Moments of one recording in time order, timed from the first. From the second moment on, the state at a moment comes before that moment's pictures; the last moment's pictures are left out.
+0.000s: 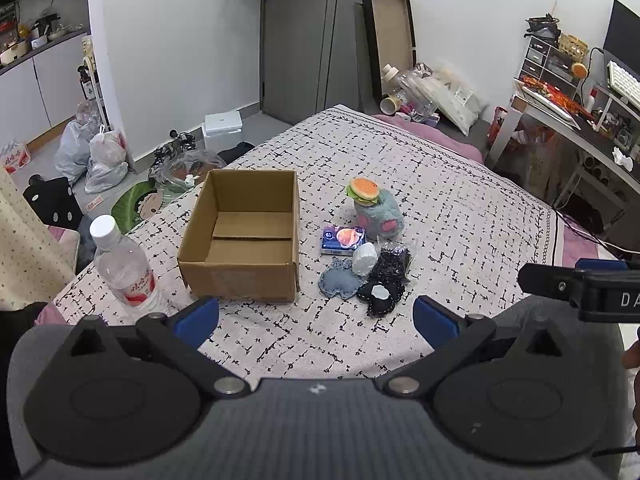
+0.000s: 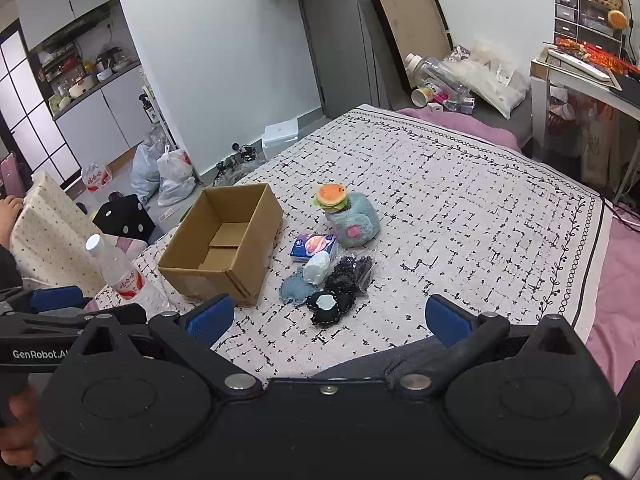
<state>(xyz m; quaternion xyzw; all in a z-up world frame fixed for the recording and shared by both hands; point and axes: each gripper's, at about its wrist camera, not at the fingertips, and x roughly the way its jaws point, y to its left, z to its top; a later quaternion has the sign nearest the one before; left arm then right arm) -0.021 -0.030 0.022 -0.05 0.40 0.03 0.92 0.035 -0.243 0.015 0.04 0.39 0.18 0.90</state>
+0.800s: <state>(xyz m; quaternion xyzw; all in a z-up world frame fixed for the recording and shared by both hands) -0.025 -0.034 0.030 -0.05 0.40 0.04 0.92 0.027 -0.253 0.023 0.04 0.38 0.17 0.91</state>
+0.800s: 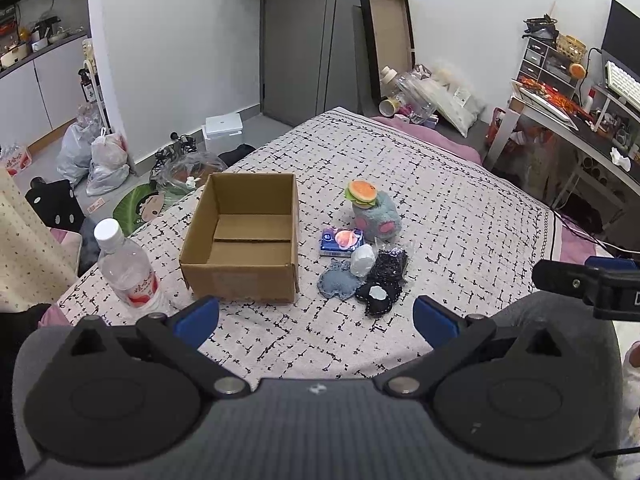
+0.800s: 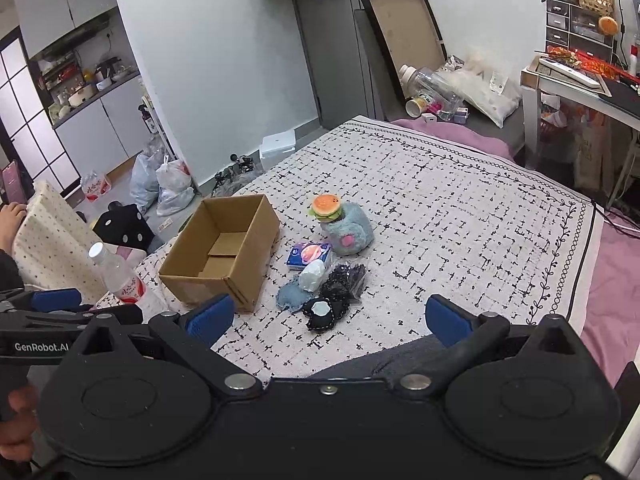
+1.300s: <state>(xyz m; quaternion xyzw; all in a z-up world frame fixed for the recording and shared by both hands) -0.026 -0.030 0.026 -0.05 0.41 0.04 0.91 0.027 -0.254 0.022 0.04 0.38 0.17 0.91</state>
